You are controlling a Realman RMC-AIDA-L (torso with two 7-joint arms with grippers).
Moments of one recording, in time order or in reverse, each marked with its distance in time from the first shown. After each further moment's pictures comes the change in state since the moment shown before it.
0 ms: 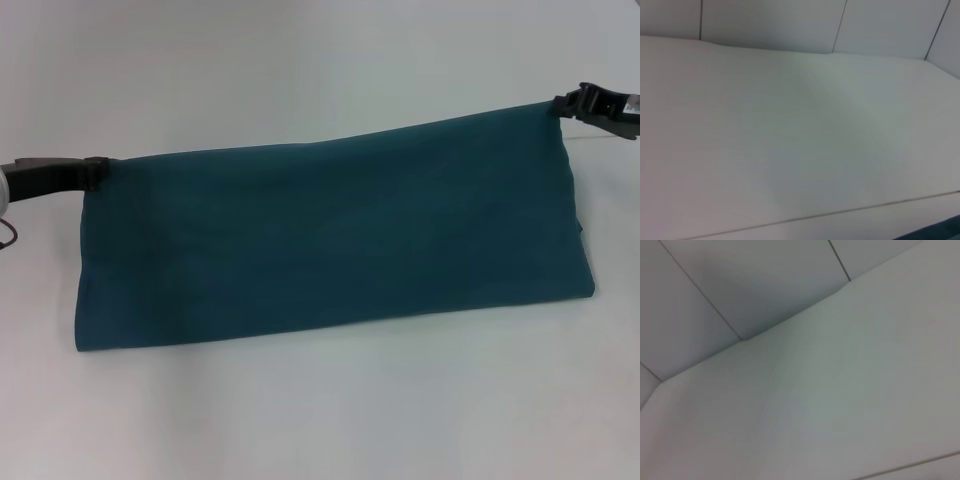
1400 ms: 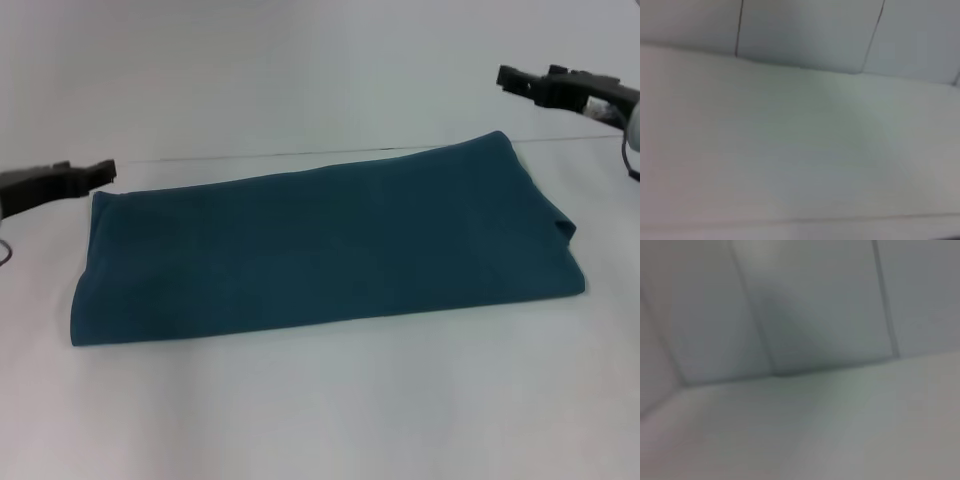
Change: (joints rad) left arm 0.092 -0.107 -0.005 0.161 -0.008 -0.058 -0.032; right arm -0.082 0.149 -0.128 -0.148 0.290 0.127 -0.506
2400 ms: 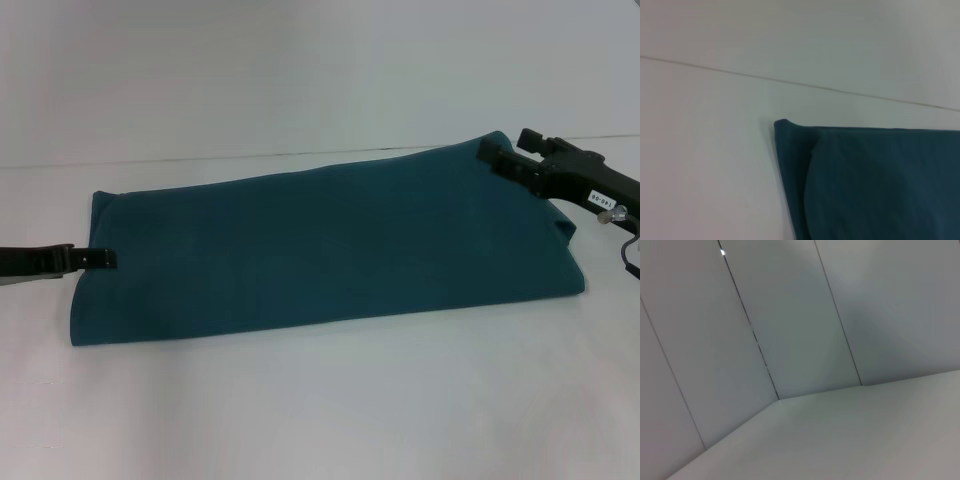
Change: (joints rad) left arm 0.002 0.079 0.018 -0.005 0.313 0.271 -0.426; right arm -0.177 -0.007 -0.012 0.175 0.352 -0.382 -0.394
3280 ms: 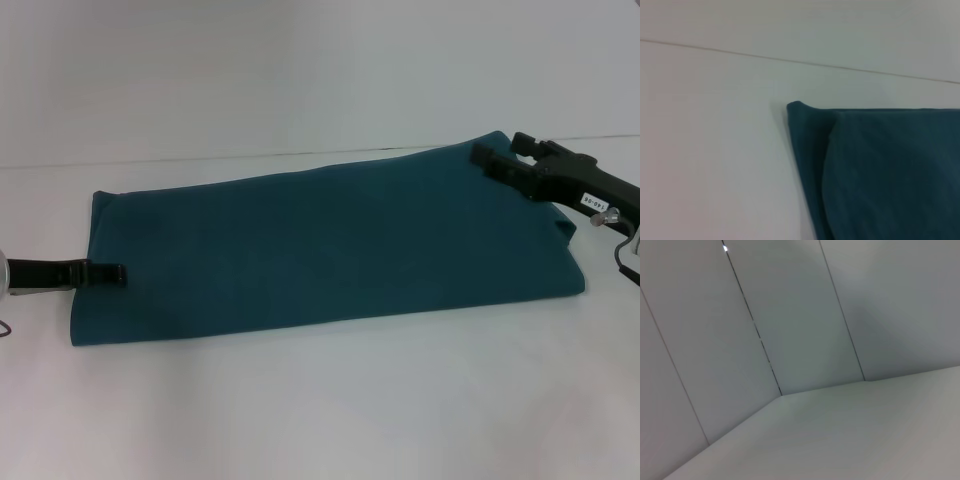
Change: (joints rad) left arm -0.059 0.014 0.051 -0.173 0.032 -0.168 0.007; right arm 0.007 0.000 -0.012 0.011 -0.001 0.006 -0.001
